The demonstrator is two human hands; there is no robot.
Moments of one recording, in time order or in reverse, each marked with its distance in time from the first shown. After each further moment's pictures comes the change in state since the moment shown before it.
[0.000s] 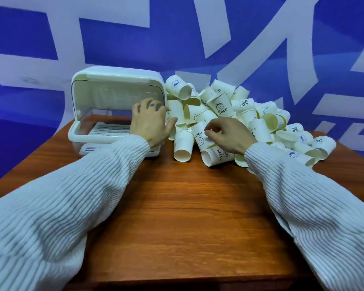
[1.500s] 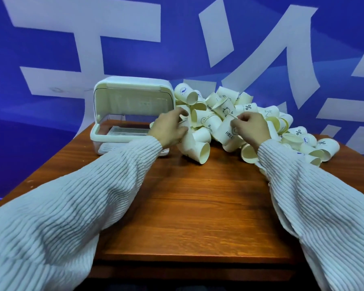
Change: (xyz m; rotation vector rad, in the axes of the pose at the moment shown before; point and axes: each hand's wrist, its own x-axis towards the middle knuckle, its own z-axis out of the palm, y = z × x) left_hand -0.038 0.033 -0.058 -0.525 -0.119 -0.081; right_hand -0.018 0.006 -0.024 0.494 0.295 0.418
